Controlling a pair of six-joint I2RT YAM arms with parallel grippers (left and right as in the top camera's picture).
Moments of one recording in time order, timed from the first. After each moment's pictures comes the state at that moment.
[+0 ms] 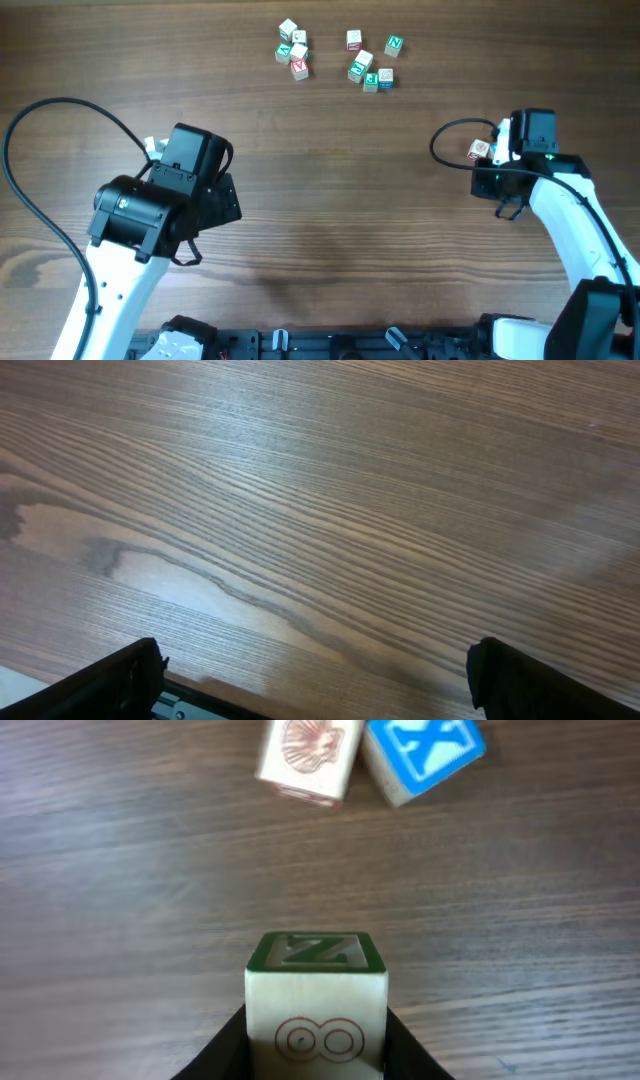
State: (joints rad) left arm -0.34 1.15 1.26 -1.43 -0.32 -0.58; right arm -0.11 1.46 0.86 -0.69 0.00 0.08
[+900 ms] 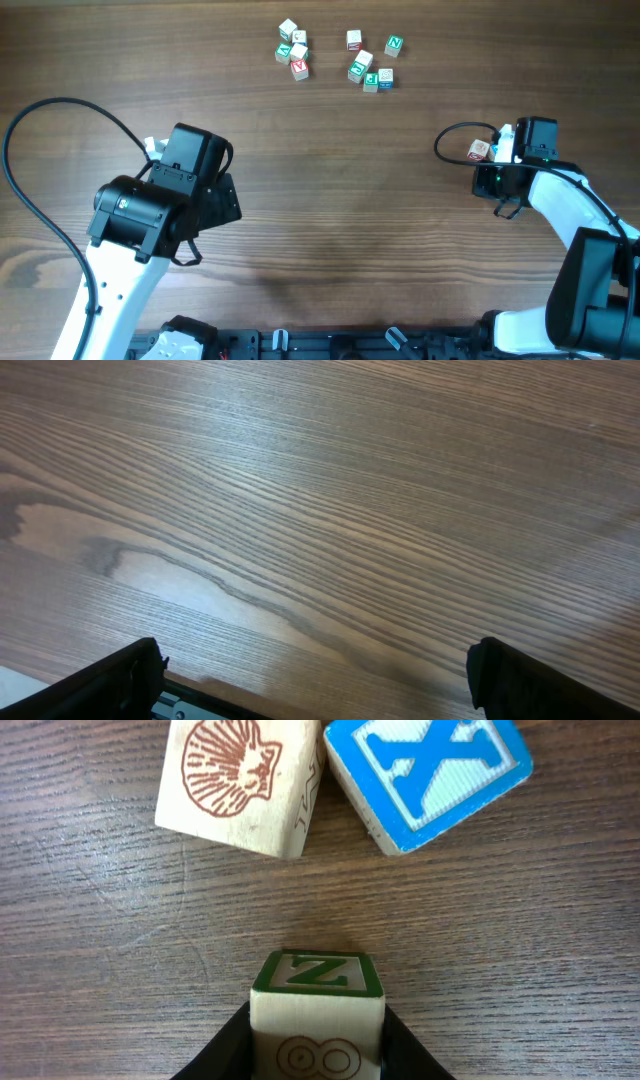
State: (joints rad) left arm -0.34 1.15 1.26 -1.43 -0.32 -0.58; right arm -0.18 1.62 0.79 -0.44 -0.08 0.01
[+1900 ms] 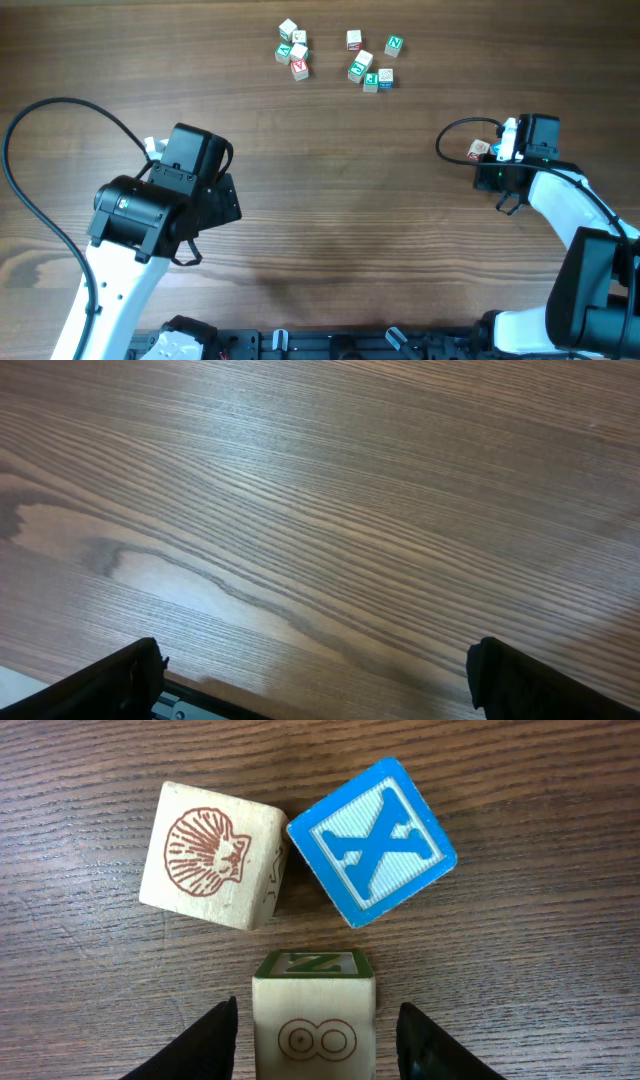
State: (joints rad) left arm -0.34 1.15 1.26 -1.43 -0.32 -0.58; right arm -0.18 1.62 0.79 -0.36 -0.02 0.00
